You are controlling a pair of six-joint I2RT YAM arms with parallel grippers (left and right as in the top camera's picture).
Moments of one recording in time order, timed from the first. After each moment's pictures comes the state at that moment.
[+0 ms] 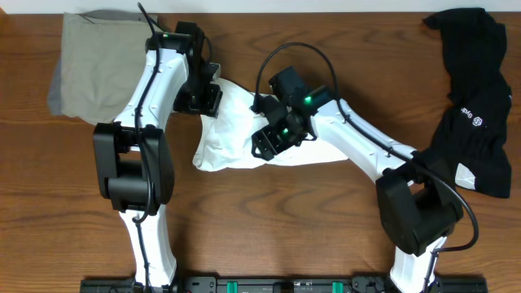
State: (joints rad) left arm -0.12 2.16 1.84 -1.25 0.12 0.11; right arm 0.56 1.98 1.48 -0.79 -0.42 0.01
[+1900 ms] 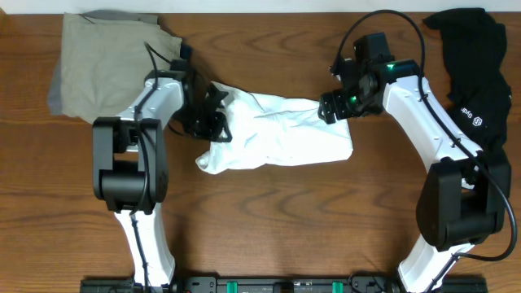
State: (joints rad) left arm -0.08 2.16 1.48 -0.97 0.58 0.36; right arm 0.20 1.91 1.51 -0.88 -0.23 -0.05
